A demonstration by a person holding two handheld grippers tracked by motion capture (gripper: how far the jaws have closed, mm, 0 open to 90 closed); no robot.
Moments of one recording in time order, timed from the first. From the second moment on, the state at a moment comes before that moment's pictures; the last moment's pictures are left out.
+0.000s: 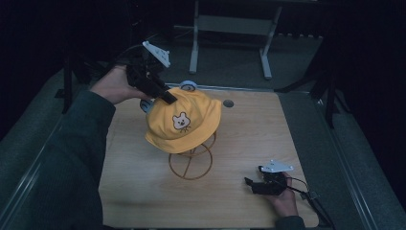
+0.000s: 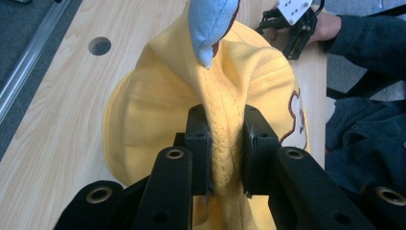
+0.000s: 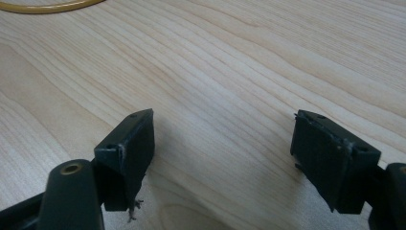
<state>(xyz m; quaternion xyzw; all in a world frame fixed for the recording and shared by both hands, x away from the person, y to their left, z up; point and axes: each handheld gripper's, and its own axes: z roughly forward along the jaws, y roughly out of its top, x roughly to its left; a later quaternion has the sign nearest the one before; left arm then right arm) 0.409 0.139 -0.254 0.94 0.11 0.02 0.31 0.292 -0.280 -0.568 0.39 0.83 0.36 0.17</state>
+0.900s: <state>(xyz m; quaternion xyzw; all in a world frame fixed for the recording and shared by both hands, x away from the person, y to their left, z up) 0.407 0.094 -0.268 0.96 0.07 0.00 0.28 0.292 -0.280 -0.568 0.39 0.83 0.36 0.17</state>
